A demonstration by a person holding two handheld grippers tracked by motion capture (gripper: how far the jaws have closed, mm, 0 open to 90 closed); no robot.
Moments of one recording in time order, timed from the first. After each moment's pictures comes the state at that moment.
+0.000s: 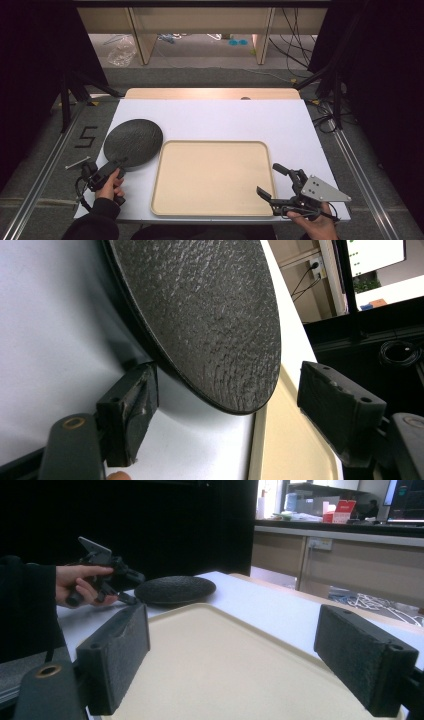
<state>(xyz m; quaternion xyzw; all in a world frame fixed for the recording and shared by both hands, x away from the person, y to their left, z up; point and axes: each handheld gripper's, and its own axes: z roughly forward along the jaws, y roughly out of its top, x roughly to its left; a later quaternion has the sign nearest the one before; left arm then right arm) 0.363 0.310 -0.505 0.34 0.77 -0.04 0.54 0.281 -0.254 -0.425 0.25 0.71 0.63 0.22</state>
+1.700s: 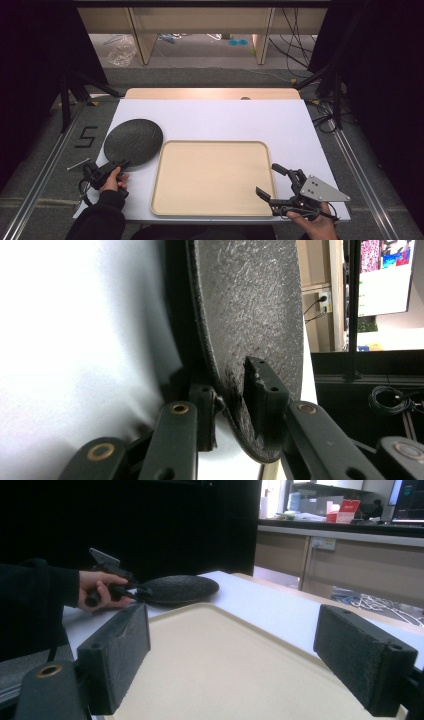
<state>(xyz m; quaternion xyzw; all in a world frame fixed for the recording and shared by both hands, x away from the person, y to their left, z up) 0.379 0.318 -0.528 0.25 0.80 -0.09 0.54 0.283 -0.251 -0.426 0.24 0.70 0.64 0.22</state>
